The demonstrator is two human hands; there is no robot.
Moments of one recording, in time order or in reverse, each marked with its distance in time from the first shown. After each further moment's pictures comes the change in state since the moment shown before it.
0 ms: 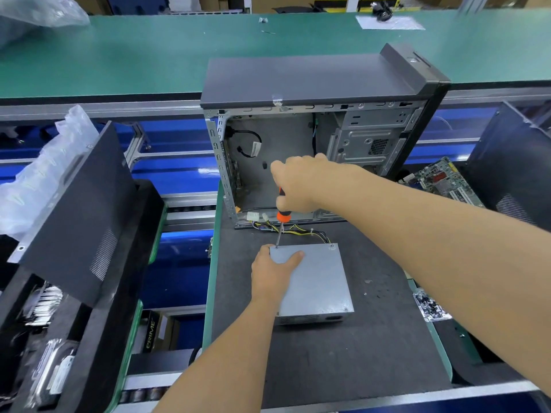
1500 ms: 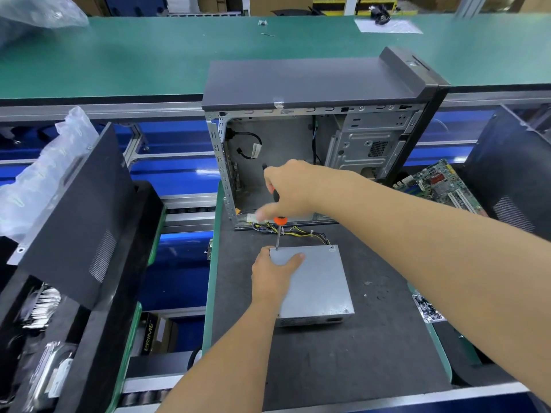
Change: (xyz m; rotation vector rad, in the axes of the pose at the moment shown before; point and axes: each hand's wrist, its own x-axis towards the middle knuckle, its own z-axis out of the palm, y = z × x) left_hand 0.003 -0.004 0.001 -0.001 -0.002 -0.004; right_hand -0.001 -0.004 0.000 0.186 -0.016 -0.081
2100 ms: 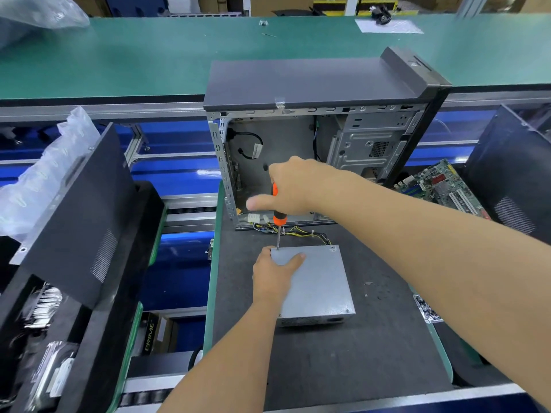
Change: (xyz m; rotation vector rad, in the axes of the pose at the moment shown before) left_hand 0.002 -0.002 0.000 0.008 -0.002 0.009; right_hand 0.001 -0.003 -0.001 -0.001 0.043 0.104
